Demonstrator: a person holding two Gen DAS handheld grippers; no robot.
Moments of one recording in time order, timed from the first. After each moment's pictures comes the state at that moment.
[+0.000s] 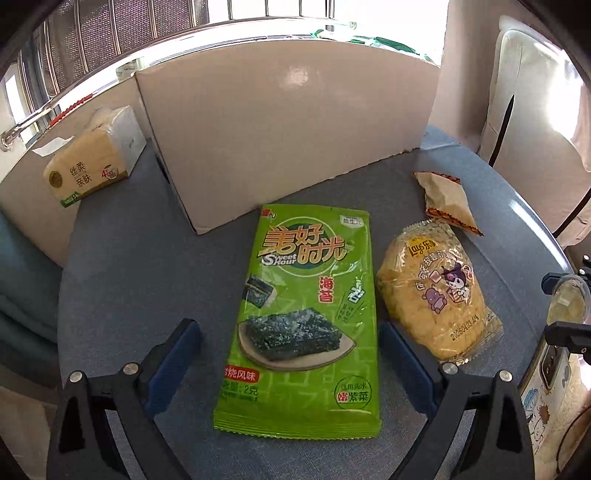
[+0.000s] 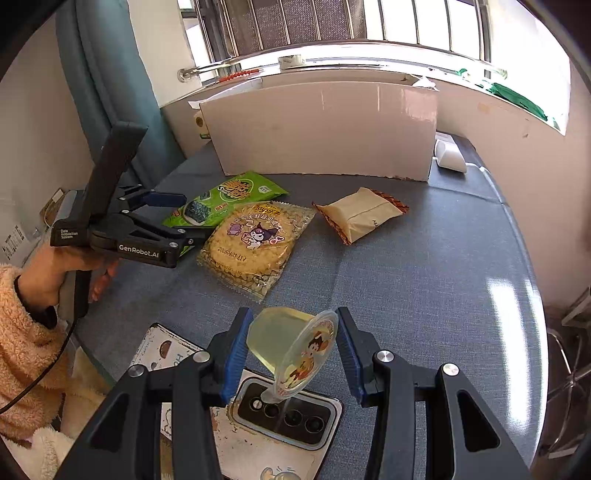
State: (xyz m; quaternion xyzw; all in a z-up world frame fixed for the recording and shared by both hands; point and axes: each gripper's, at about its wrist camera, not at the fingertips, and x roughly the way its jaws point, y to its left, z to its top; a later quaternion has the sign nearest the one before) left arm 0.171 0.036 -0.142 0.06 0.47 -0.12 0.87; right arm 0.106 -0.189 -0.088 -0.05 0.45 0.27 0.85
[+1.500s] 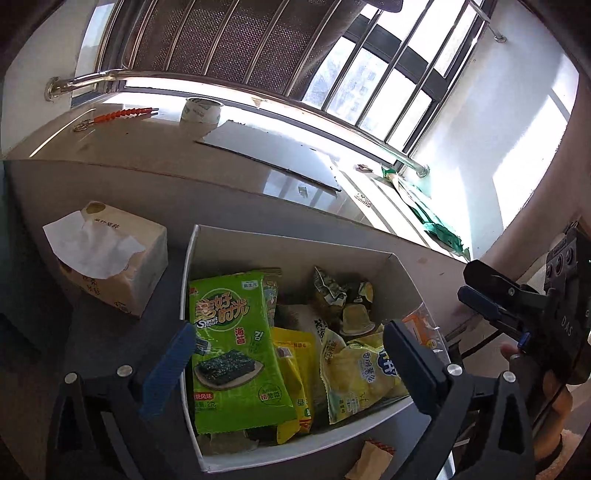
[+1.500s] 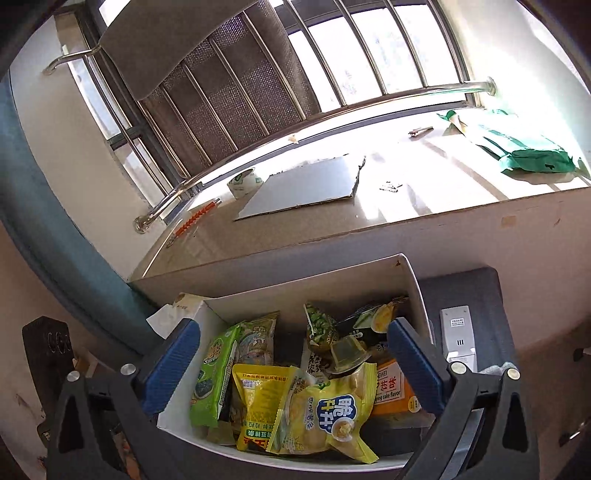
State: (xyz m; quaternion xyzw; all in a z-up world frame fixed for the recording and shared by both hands) left arm 0.309 0.092 0.001 -0.20 0.36 -0.05 0.91; right arm 0.384 -0.165 0.046 0.12 0.39 0.24 0.88
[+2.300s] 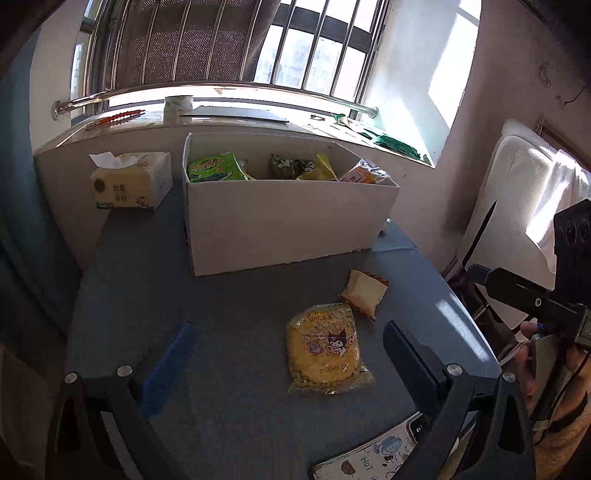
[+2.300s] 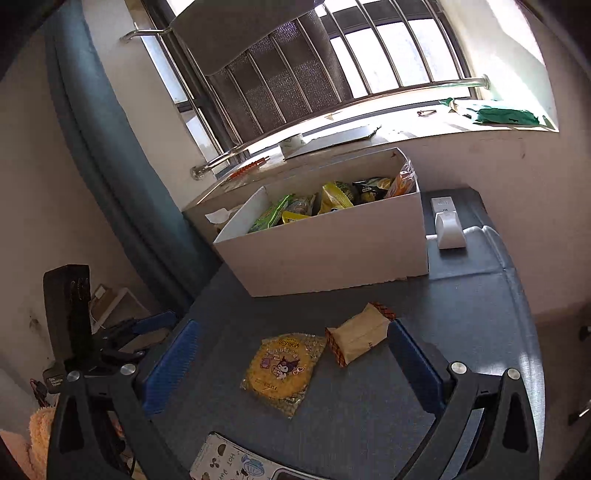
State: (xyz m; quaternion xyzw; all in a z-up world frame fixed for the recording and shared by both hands) left arm 0.093 0.025 -0.062 -0.09 0.37 -0.09 0.92; right arm 0.147 -0.222 -0.019 0.10 0.36 0.31 0.87
